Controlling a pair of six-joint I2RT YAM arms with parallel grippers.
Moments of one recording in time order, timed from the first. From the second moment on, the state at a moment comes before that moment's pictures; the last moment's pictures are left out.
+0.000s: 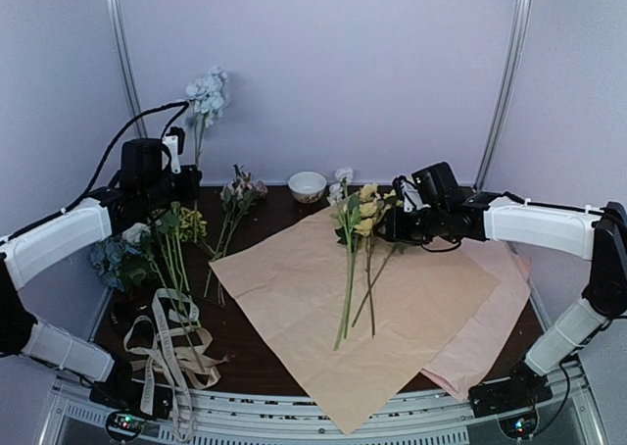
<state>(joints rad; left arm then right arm) -0.34 1.32 1.04 -0.12 -0.15 -0.23 0.59 1.54 1.09 -0.28 -0.11 0.55</state>
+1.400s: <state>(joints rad) -0.64 1.56 1.25 -0.06 0.01 -0.40 0.67 1.52 0.95 0.00 -0.27 0.69</state>
